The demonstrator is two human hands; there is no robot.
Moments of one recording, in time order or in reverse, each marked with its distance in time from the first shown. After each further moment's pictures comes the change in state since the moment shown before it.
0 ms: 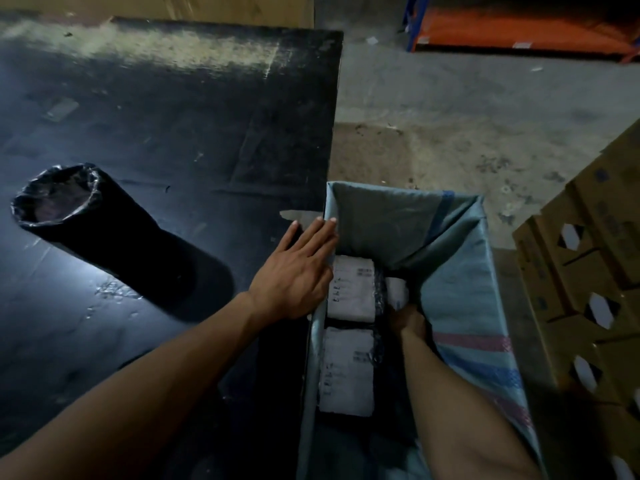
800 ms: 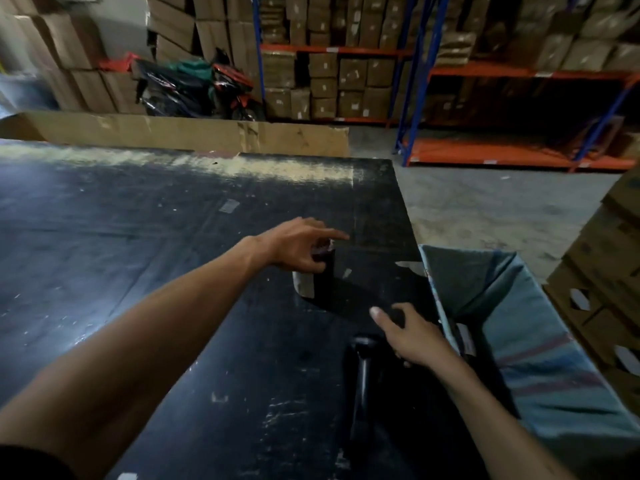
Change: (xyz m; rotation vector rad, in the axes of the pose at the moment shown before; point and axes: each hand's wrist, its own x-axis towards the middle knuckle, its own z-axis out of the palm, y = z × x) left_hand -0.166 -0.191 -0.228 0.045 0.009 0.219; right_hand -0.383 -0.141 0.033 -0.135 -0.039 -0.471
